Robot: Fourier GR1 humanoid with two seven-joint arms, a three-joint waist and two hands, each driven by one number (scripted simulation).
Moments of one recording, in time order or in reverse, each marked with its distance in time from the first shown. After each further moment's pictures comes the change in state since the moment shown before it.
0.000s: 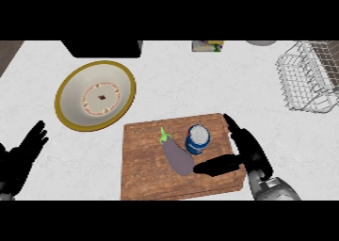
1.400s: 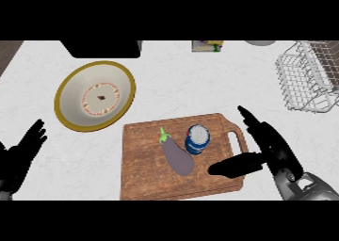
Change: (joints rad) left arm -0.014 0.106 -0.114 0.051 0.118 0.087 -0.045; right arm -0.116 -0.311 0.132 -0.178 -0.200 -0.152 0.148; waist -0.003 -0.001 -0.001
